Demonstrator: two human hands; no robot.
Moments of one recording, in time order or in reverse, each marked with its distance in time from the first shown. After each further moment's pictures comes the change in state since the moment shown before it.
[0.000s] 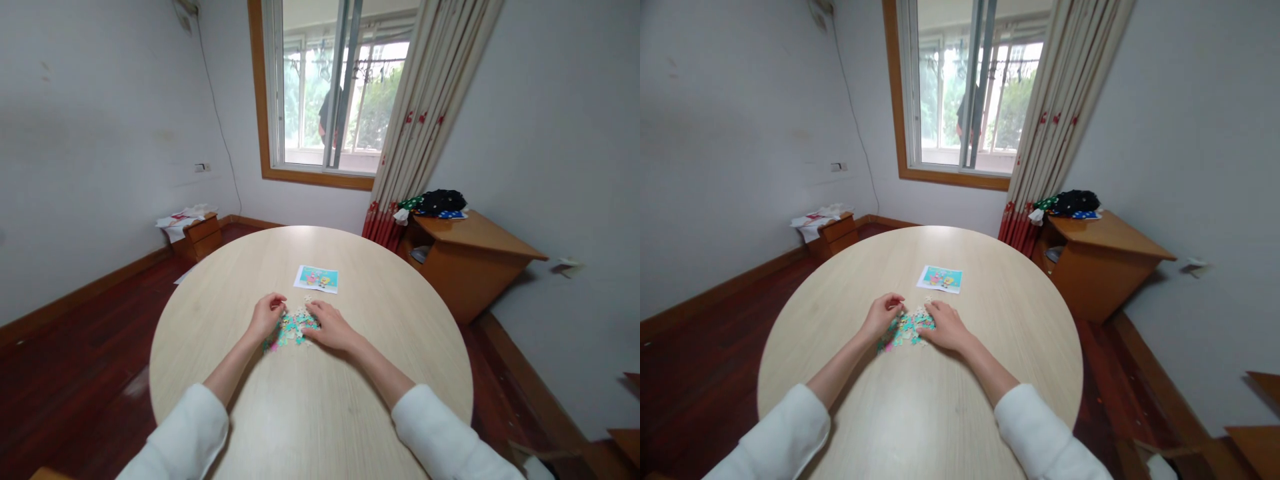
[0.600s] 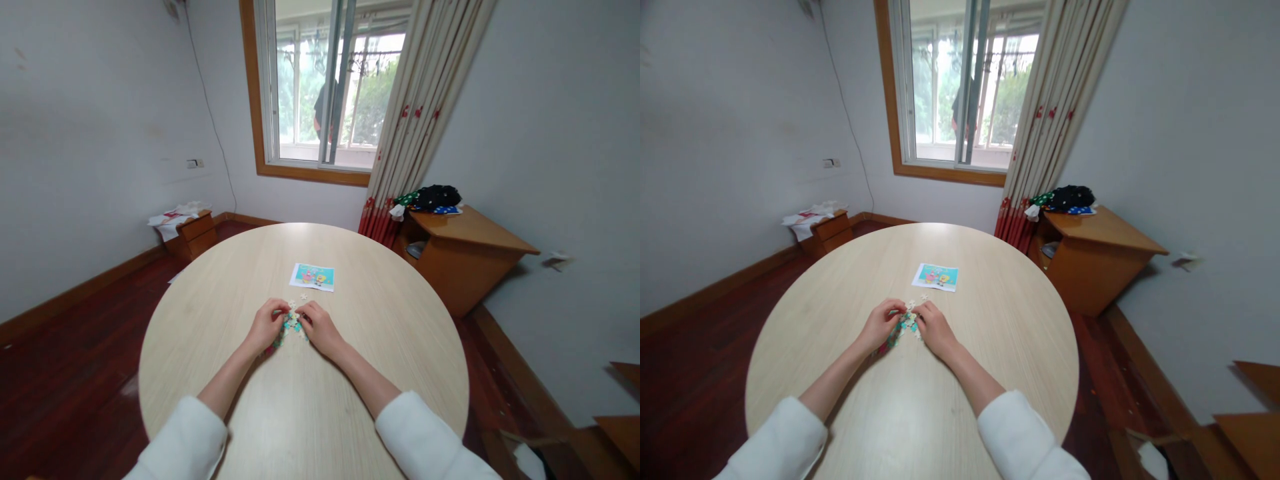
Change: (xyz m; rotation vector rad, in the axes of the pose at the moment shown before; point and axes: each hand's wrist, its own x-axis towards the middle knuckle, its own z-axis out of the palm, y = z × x) left_hand -0.017 -0.007 0.007 0.134 -0.102 0.267; right_hand 0.002 -0.012 0.019 0.238 0.273 -0.170
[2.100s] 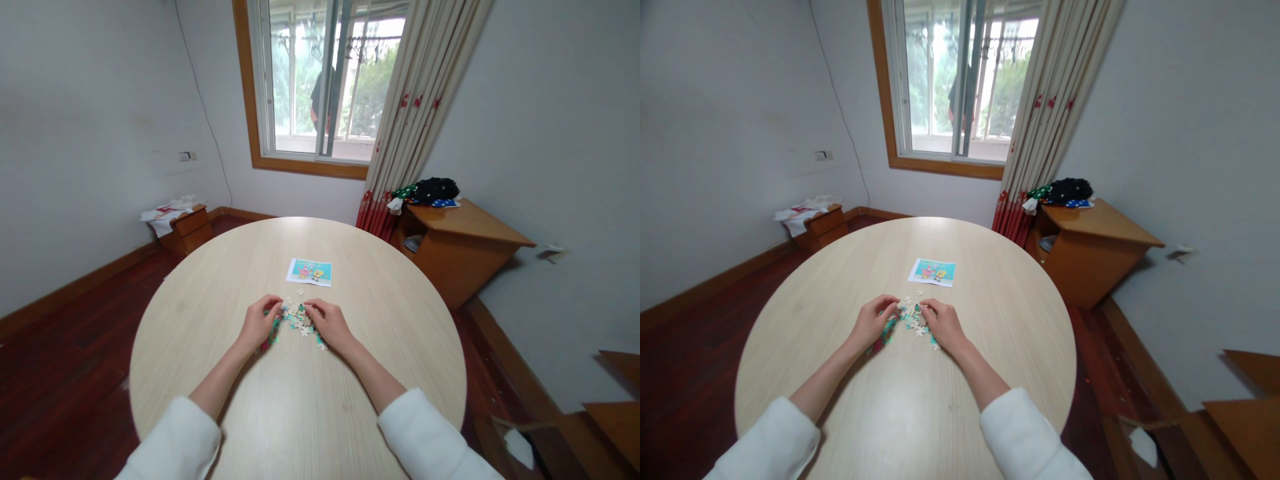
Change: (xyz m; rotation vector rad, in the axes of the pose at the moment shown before) left_hand 0.000 0.015 -0.003 0.013 0.028 -0.138; right_hand -0.005 -0.003 -0.026 0.078 0.034 0.301
